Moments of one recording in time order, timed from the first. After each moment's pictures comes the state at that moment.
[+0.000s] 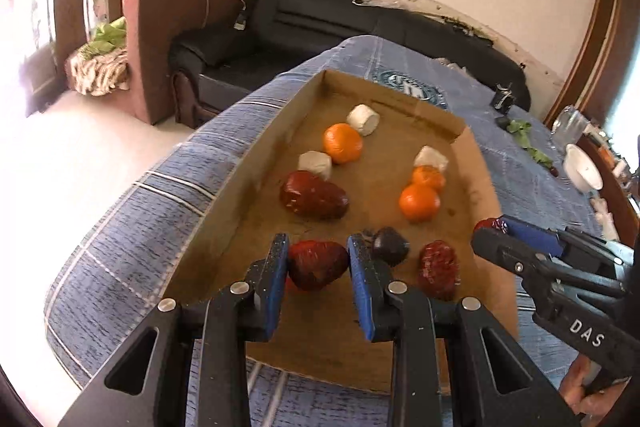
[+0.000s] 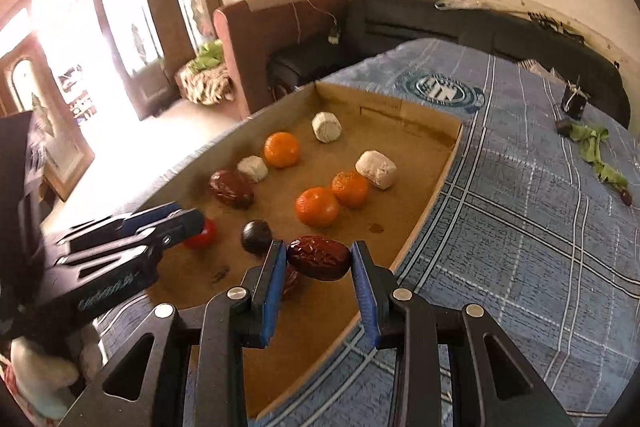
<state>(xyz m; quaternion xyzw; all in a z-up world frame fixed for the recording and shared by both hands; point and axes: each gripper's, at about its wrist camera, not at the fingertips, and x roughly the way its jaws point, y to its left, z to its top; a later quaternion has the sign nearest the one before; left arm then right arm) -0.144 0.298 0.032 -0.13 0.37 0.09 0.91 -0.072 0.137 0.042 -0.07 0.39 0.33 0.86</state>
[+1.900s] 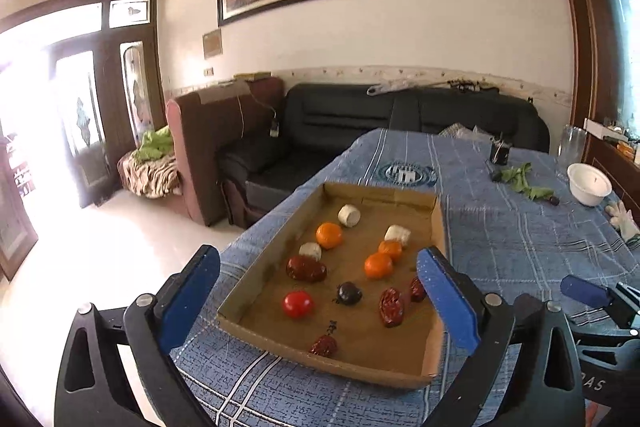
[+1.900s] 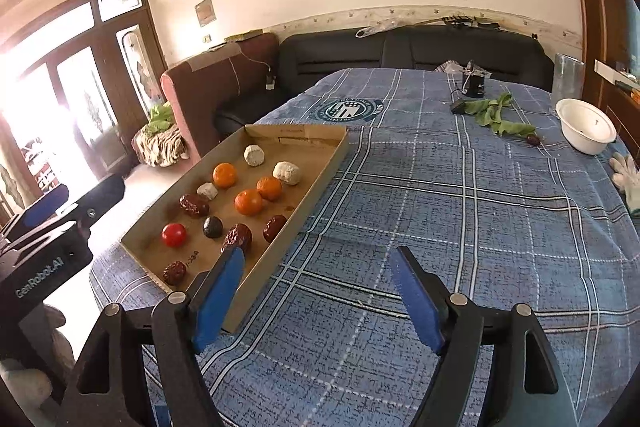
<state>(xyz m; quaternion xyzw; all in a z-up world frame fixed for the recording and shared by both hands) -0.220 0.203 0.122 -0.01 0.21 0.18 0.96 -0.144 0.019 0.074 0.03 0.33 0.23 0.92</state>
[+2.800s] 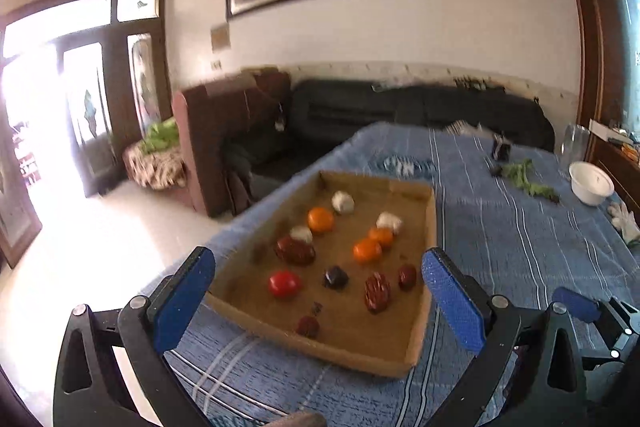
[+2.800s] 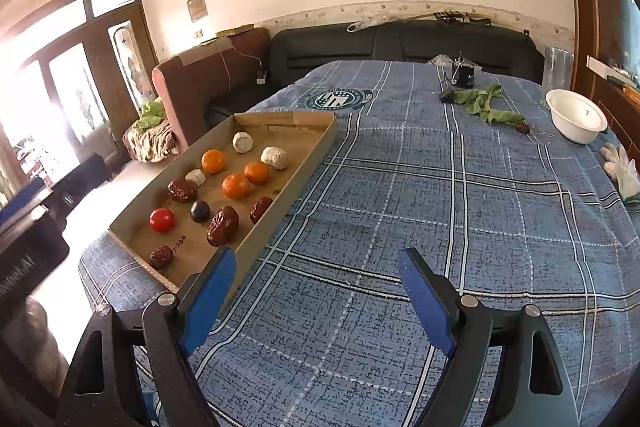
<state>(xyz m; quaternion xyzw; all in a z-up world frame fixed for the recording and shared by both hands) -0.218 0.188 0.107 -0.02 0.23 0.19 0.95 -0.149 0.019 0.057 0.02 0.34 0.22 0.91</state>
